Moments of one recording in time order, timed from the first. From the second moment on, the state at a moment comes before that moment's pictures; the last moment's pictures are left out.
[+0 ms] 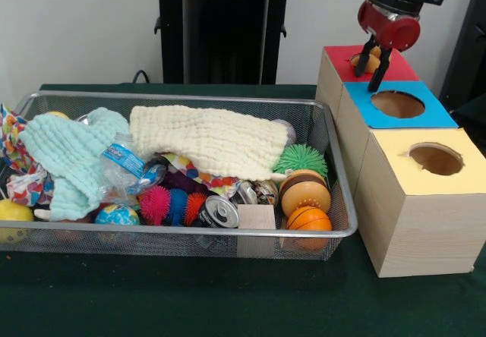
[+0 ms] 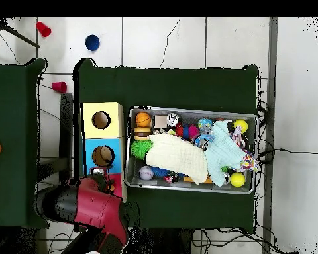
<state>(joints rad) 0.53 -0.57 -0.47 1.89 0.53 0.35 2.91</state>
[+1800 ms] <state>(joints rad) 0.67 -0.53 -0.56 1.86 0.62 0.37 2.91</state>
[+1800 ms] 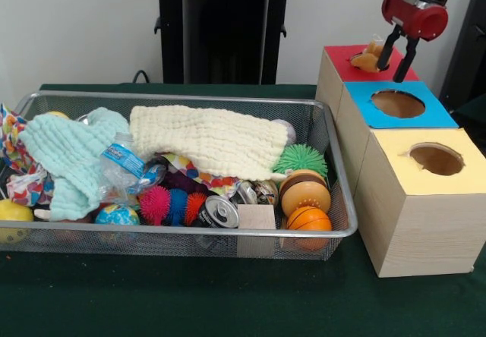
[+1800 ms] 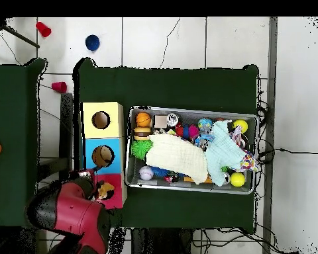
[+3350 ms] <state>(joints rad) 0.66 -0.60 -0.46 2.02 0.69 0.16 2.91</state>
